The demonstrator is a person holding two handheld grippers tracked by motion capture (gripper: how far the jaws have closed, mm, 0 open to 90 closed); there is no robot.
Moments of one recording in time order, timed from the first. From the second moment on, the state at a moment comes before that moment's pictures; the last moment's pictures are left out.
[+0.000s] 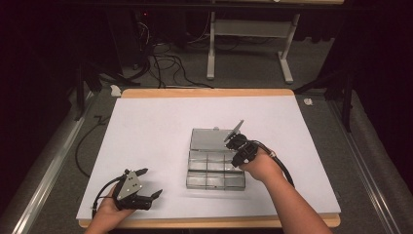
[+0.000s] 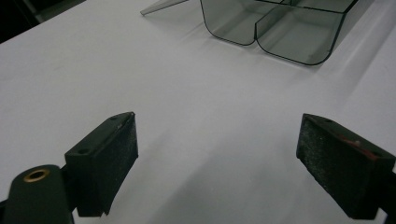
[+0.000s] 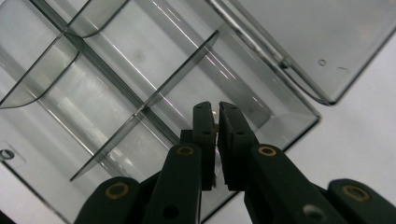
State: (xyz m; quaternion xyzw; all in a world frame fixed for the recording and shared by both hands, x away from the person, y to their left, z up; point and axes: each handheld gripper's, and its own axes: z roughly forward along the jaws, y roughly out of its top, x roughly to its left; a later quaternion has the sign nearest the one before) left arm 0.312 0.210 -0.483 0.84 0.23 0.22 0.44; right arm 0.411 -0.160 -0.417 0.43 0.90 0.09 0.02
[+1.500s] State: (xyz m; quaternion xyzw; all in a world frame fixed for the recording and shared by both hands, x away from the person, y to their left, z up) left arm 0.312 0.210 -0.483 0.84 0.23 0.22 0.43; right arm 0.394 -0.206 -0.378 0.47 0.87 0.12 0.05
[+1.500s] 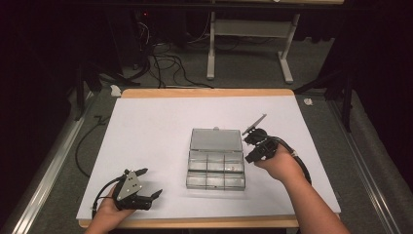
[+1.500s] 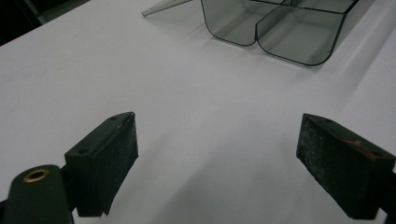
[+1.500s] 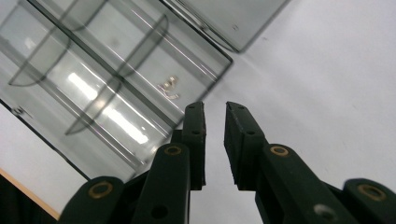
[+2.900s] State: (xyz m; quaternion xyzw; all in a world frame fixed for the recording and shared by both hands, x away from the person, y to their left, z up) left arm 0.312 0.210 -0.483 0.84 0.23 0.22 0.43; right arm 0.332 -0.292 -0.438 0.54 0.78 0.27 0.16
